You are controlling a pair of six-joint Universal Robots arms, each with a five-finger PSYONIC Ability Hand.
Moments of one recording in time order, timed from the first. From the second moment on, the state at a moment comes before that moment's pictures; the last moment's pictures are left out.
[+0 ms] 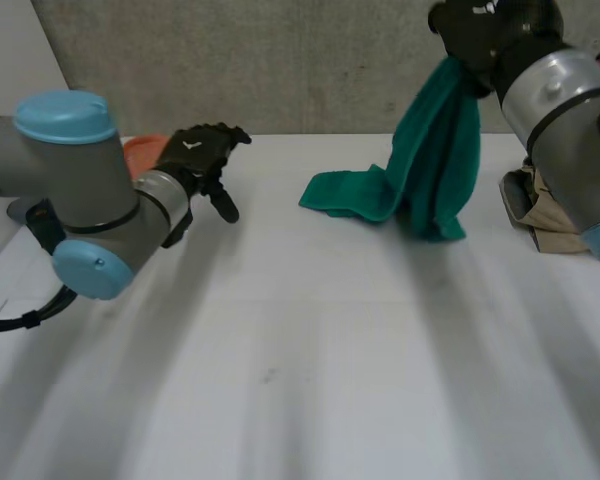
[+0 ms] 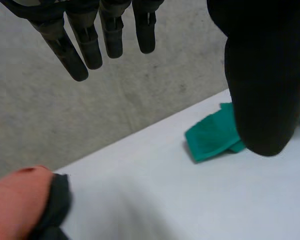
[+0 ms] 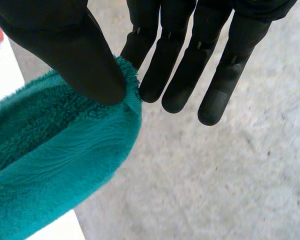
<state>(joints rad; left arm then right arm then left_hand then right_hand) 4.29 -2.28 -0.96 3.10 -1.46 3.20 1.99 -1.26 1.06 -0.02 1.45 2.41 0.24 0.23 0.24 0.24 0.06 1.10 1.18 1.19 1.19 1.02</state>
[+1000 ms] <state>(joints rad) 4.54 -1.70 -1.20 3.01 -1.30 3.49 1.83 -1.36 1.11 0.16 1.45 2.51 1.18 1.19 1.19 1.19 0.98 1.10 1.18 1.19 1.19 1.02</state>
